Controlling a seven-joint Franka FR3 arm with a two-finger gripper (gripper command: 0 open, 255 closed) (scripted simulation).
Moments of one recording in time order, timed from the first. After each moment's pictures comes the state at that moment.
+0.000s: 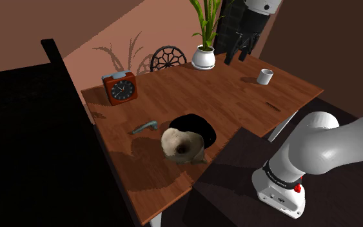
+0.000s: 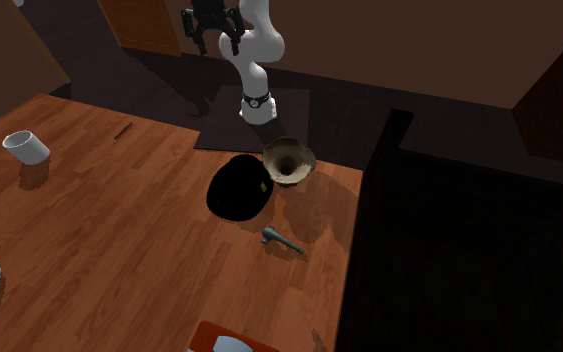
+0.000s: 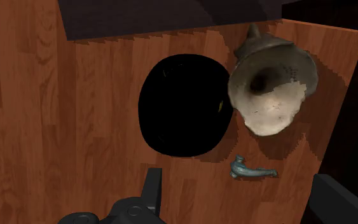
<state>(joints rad) -0.02 -0.75 -0.07 -2.28 0.05 1.64 0.07</state>
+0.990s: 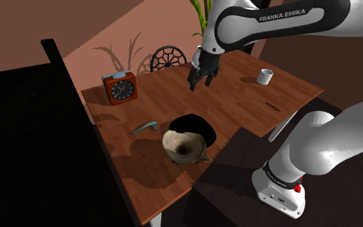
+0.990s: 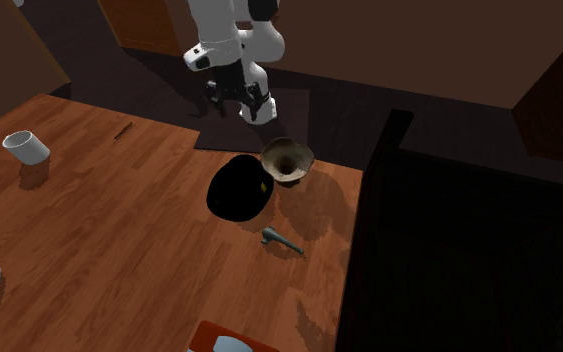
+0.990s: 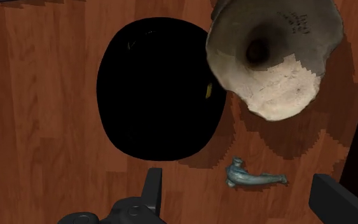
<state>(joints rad) 0.02 -0.45 0.02 -2.40 0.11 2.03 0.16</state>
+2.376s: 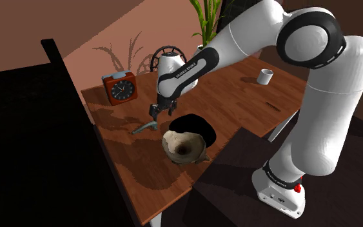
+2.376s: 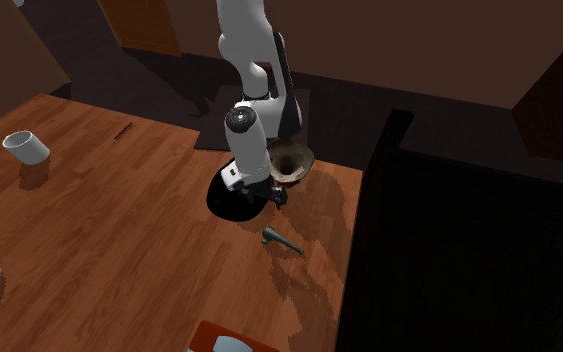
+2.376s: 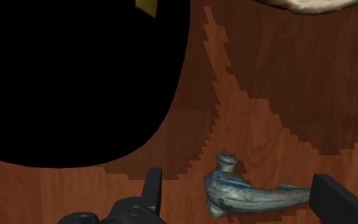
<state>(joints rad) 0.09 0.33 0.09 -2.12 0.12 2.47 0.29</state>
